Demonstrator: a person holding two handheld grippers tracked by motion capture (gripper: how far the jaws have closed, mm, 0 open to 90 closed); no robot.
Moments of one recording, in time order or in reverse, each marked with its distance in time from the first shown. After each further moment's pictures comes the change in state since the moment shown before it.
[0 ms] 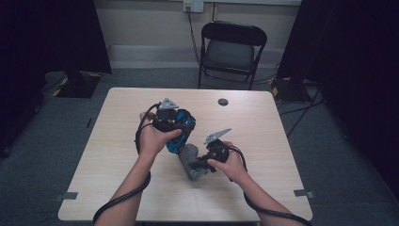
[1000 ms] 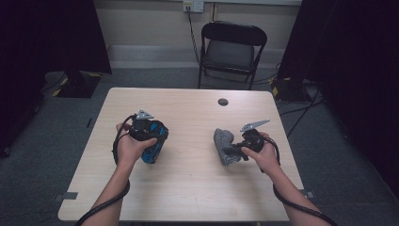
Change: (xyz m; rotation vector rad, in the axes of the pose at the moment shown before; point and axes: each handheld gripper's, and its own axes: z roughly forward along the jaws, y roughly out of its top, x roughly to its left) left arm 0.054 -0.062 -0.021 0.130 0.143 -0.085; right arm -0.049 -0.032 -0.097 -0.049 -0.218 0.098
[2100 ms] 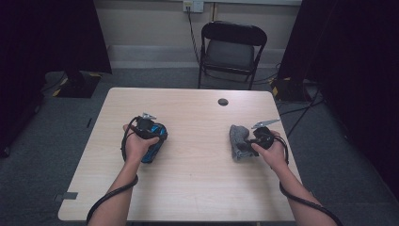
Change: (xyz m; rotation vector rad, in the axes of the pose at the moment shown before) left arm 0.024 -0.015 0.055 0.087 0.071 -0.044; right arm -0.045 -0.019 -0.008 0.018 -0.182 0.059
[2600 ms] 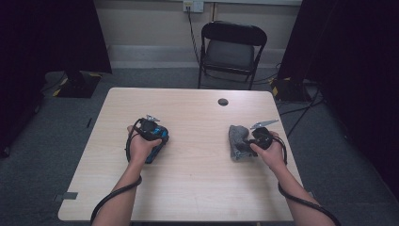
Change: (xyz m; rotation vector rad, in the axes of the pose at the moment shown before) left arm -0.003 -0.004 0.016 0.048 0.030 0.028; right arm 0.000 -0.001 0.005 -0.002 -0.009 -0.001
